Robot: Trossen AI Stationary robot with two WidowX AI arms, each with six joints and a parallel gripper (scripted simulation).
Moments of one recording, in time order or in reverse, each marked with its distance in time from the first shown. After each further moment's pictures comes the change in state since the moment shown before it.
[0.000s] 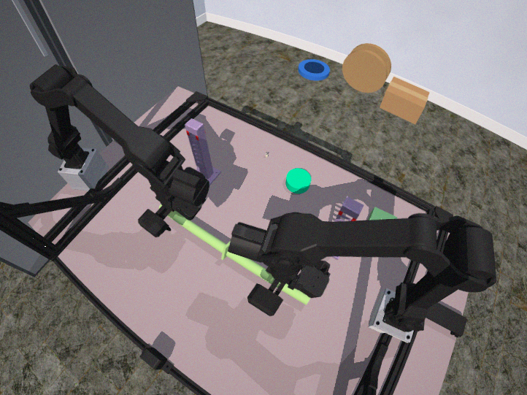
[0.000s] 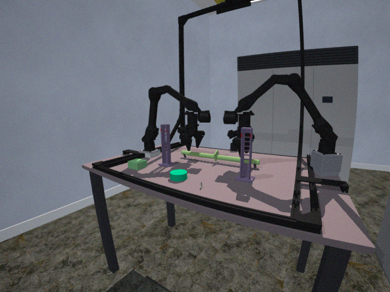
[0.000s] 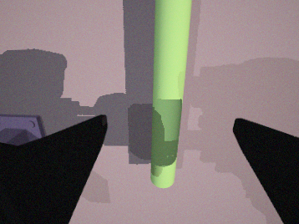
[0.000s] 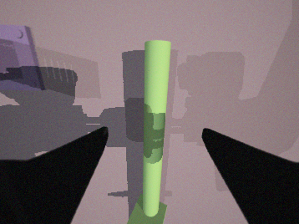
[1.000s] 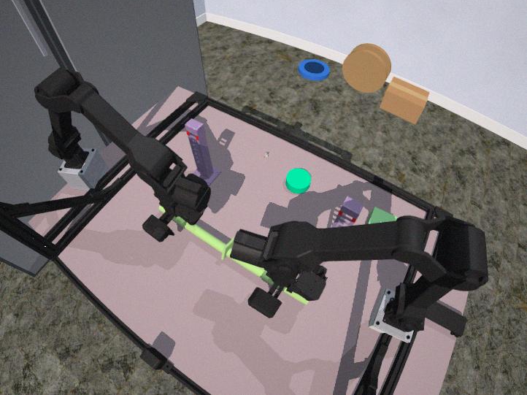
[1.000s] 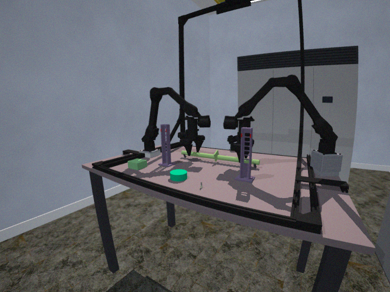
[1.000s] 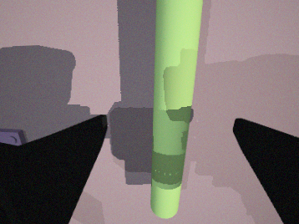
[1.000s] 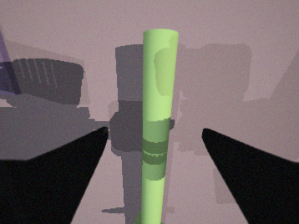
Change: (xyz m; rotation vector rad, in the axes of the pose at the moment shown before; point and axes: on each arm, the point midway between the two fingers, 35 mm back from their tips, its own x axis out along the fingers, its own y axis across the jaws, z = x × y) left arm 0.027 0.000 0.001 0.000 -0.015 0.002; right arm 0.029 -0.001 -0.001 -0.001 0.013 -0.003
